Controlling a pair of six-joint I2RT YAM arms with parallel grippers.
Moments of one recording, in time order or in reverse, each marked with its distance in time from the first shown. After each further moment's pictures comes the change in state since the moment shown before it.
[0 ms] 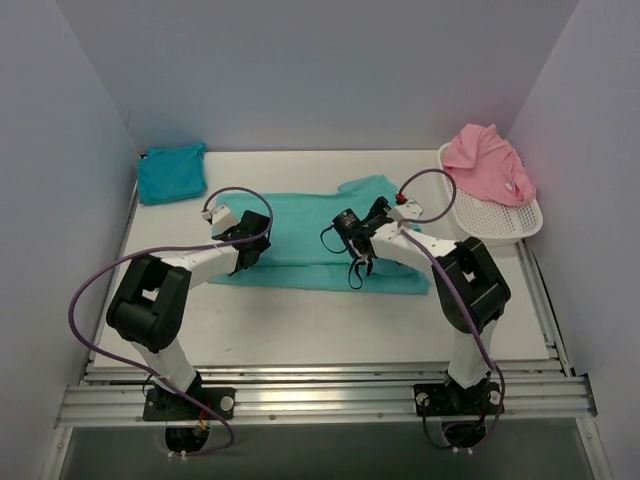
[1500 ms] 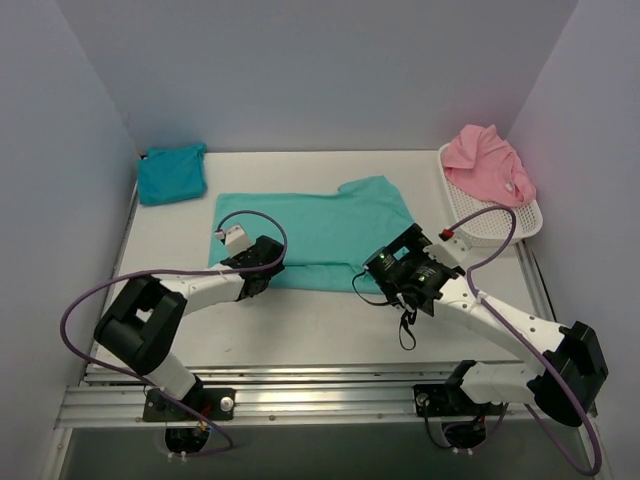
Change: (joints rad) left arm -0.164 -0.140 -0.187 0.036 0.003 -0.063; right arm 0.171 -0.663 -0.364 -0.138 -0.016 0.052
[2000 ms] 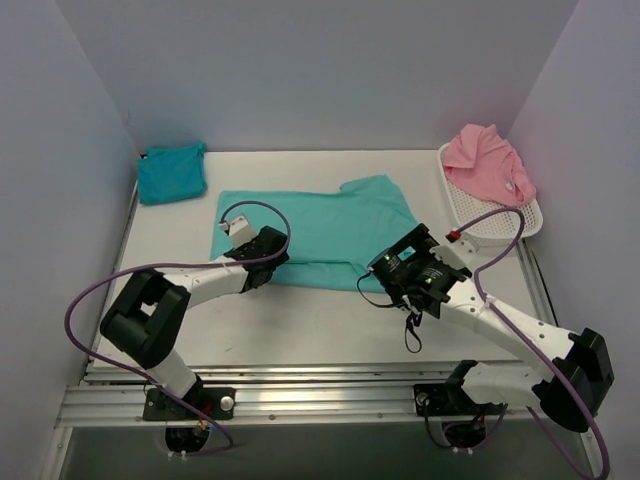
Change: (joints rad) left arm 0.001 0.064 0.086 0.035 -0.009 0.008; right arm 0.003 -0.047 -0.002 -0.050 0.029 0.017
